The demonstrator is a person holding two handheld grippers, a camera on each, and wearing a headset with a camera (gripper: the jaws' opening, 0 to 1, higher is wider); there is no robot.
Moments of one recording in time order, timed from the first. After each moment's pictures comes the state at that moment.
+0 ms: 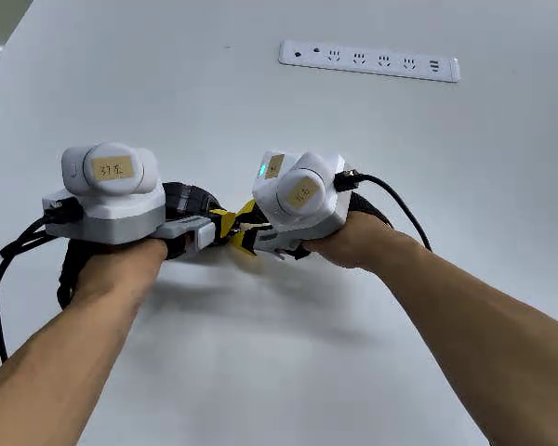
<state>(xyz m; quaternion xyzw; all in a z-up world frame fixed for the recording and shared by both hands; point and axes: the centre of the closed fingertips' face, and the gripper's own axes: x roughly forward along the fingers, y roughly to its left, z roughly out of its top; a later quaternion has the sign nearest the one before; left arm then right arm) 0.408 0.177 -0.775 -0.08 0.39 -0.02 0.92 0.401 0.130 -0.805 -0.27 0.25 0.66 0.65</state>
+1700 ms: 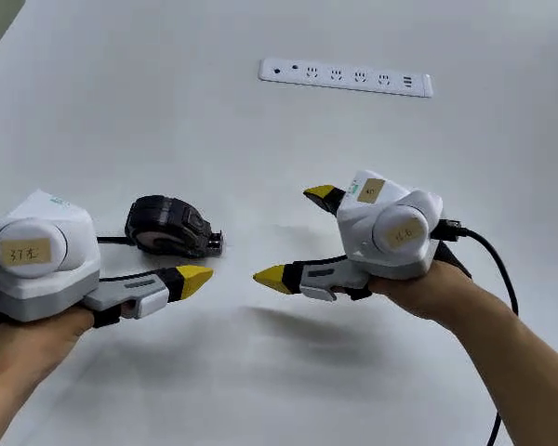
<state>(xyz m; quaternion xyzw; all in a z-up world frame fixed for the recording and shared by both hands) 0.370 0.180 -0.755 0.00 0.33 -0.12 0.94 0.409 0.042 -0.753 -0.20 0.23 0.57 0.76</state>
